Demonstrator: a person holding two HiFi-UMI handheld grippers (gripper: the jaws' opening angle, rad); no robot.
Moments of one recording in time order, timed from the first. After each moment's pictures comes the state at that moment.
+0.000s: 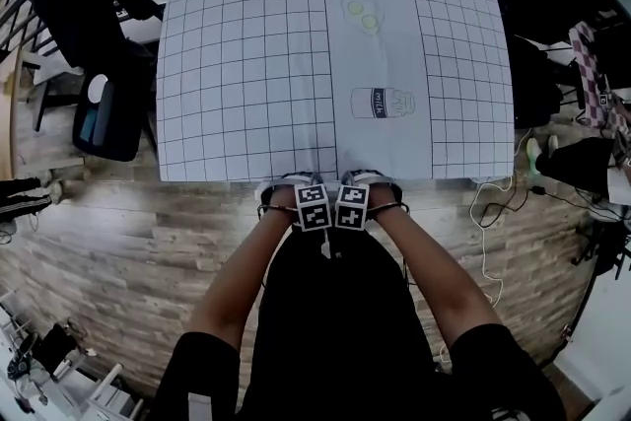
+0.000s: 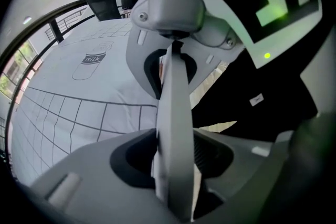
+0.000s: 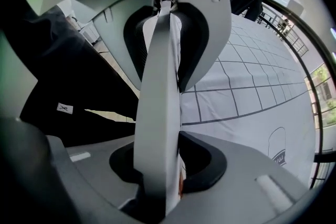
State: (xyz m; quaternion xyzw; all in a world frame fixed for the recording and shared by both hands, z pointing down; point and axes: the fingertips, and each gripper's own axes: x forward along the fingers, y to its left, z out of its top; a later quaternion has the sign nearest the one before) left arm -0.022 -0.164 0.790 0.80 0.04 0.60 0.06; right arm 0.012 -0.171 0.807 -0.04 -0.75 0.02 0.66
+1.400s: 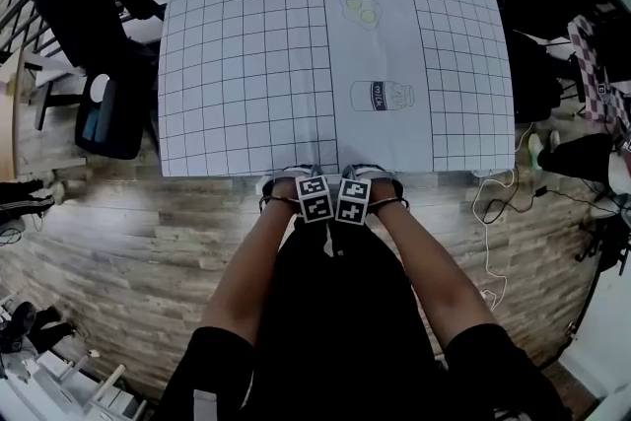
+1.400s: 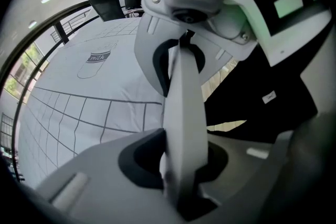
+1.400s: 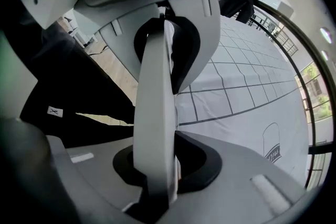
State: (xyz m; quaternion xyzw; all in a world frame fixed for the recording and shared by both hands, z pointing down) left arm -0.022 -0.171 0.799 0.79 0.01 0.61 0.05; right arm 0.012 -0.174 0.806 0.00 -0.76 0.01 0.65
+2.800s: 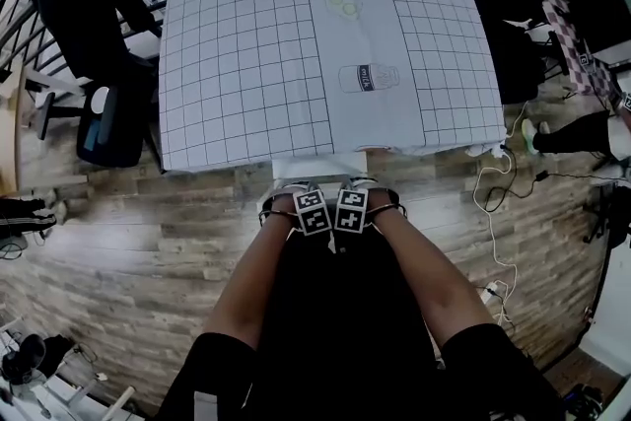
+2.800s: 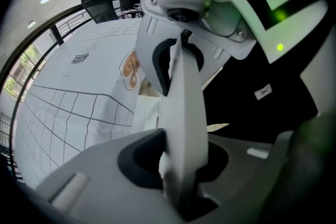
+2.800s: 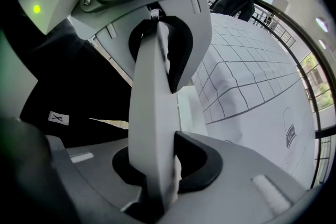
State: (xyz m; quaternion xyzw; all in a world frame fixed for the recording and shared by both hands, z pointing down) left arm -0.028 -0.066 0.796 0.80 0.01 0.60 0.05; right arm 0.007 -0.069 0.804 0.02 -0.76 0.04 0.65
